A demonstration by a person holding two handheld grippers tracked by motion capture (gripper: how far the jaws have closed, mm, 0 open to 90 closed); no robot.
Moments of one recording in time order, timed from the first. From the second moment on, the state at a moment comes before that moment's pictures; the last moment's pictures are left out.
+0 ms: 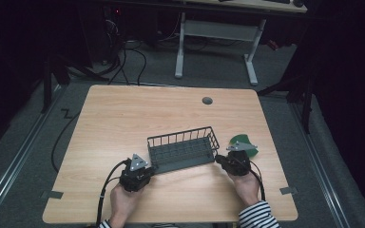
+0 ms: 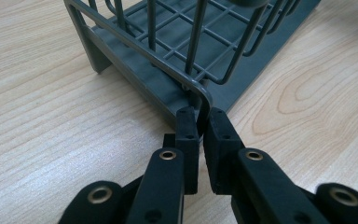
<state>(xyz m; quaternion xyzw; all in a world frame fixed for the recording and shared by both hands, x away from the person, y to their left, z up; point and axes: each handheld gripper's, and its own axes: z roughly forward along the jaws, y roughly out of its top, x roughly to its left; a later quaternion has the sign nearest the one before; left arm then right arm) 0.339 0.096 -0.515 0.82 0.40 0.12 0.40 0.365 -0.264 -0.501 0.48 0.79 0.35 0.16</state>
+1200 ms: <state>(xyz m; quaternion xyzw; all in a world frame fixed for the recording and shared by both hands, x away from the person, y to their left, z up) 0.369 0.171 -0.530 0.78 0.50 0.19 0.33 0.359 -0.349 -0.481 0.55 0.71 0.37 0.24</state>
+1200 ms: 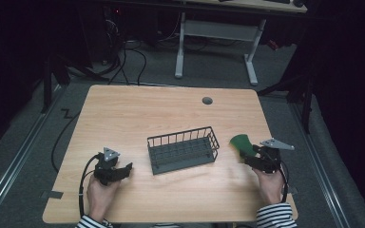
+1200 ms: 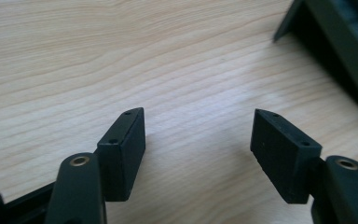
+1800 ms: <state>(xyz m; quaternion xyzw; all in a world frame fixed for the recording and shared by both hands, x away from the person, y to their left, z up) 0.370 0.174 -0.536 0.77 0.49 0.21 0.35 0.404 -0.347 -0.483 0.57 0.73 0.30 0.23</state>
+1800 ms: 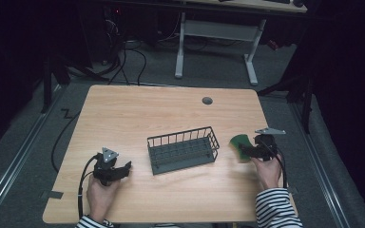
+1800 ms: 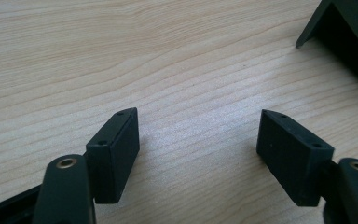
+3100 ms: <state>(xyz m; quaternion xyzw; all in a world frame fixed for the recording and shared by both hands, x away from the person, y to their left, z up) 0.371 0.174 -0.536 0.77 0.50 0.21 0.35 0.430 -0.346 -0.508 0.57 0.76 0.23 0.18</state>
